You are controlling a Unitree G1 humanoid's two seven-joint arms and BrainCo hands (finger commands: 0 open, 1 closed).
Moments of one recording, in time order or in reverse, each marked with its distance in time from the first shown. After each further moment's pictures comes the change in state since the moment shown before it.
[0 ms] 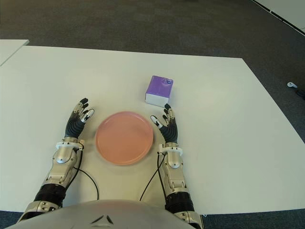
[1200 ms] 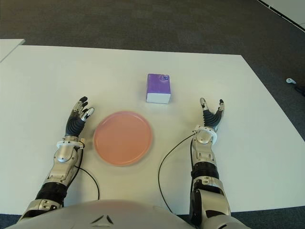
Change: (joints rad) left arm -0.031 -0.023 -0.004 0.039 0.020 -0.021 0.015; right arm -0.370 -0.250 -0.279 0.288 -0.105 0.148 -0.421
